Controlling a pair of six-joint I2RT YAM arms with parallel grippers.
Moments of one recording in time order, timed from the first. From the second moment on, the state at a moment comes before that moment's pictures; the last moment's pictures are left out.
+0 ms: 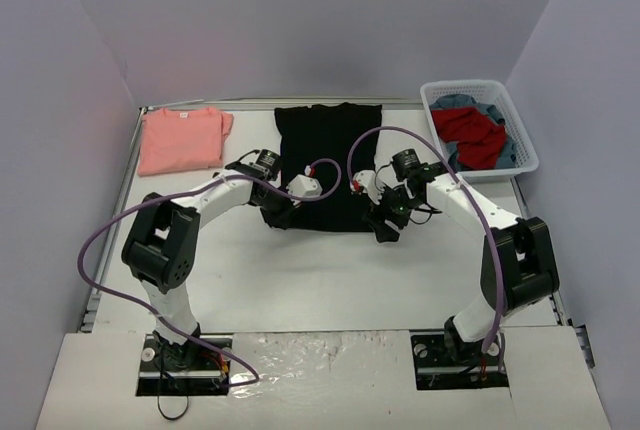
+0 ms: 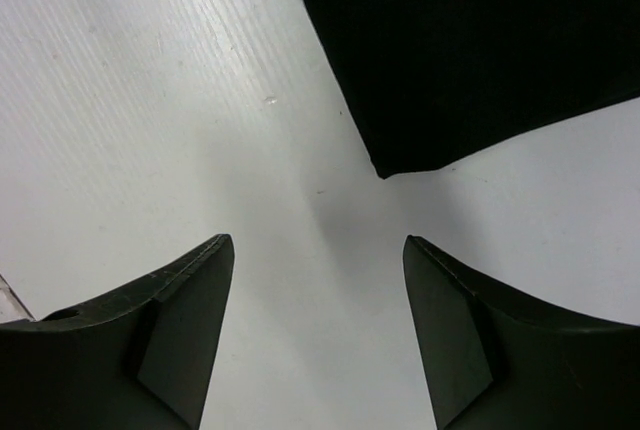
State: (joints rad) left arm -0.48 1.81 1.25 -0.65 0.45 0.61; right arm 0.35 1.59 1.11 -0.80 -0.43 -0.74
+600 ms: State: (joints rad) left arm -0.45 1.81 1.25 -0.69 0.51 0.58; right arm 0.42 1.67 1.06 -0.62 -0.37 -0.79
